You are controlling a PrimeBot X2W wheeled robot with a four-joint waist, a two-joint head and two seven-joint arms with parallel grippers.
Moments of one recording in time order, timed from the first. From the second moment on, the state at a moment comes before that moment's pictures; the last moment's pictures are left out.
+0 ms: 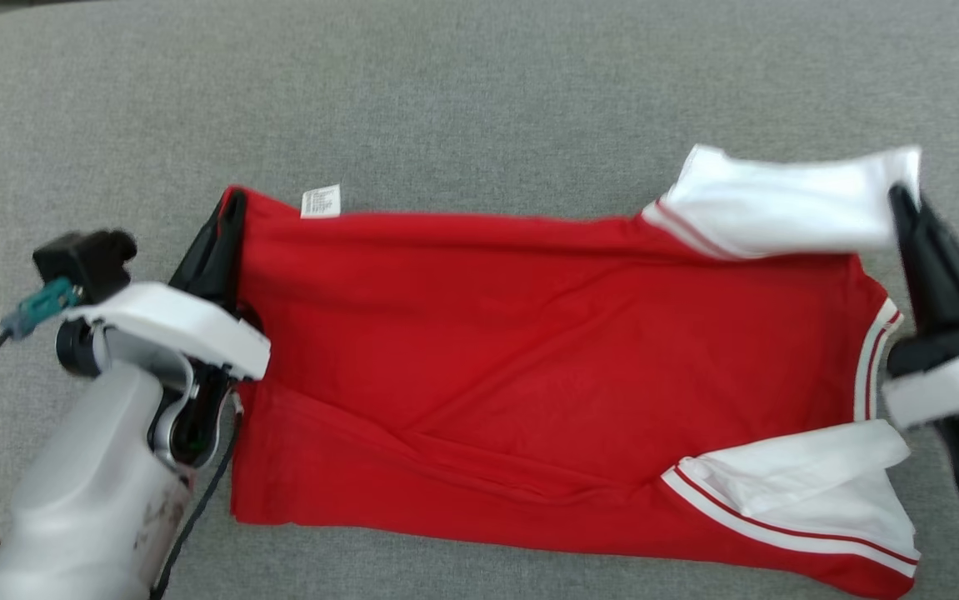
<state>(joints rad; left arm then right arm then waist) -0.68 0.29 -0.55 0.66 -0.93 -0.09 -0.26 -0.39 -0.49 0.25 0.14 0.61 0.13 -0.10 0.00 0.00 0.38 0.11</state>
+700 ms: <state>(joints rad) -0.20 0.40 -0.50 0.27 -1.05 0.07 -0.19 0.09 -0.29 0.18 0.07 0.62 0.13 -0.16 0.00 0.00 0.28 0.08</state>
